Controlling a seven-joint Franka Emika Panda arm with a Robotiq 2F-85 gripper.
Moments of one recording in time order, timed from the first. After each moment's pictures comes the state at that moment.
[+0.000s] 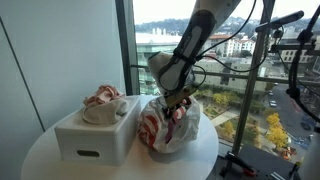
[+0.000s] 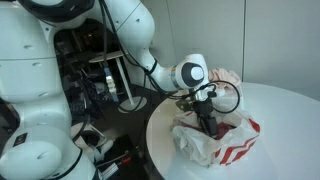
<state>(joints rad) 0.05 0.25 -0.08 -2.30 -0.51 2.33 0.69</state>
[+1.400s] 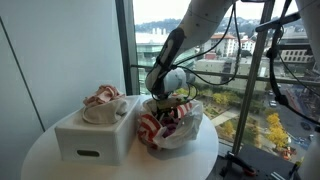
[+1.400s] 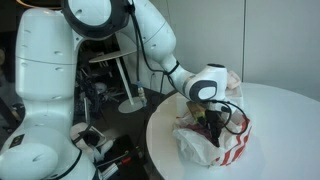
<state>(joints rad) -0.01 0.47 -0.05 -2.15 0.05 2.49 0.26</state>
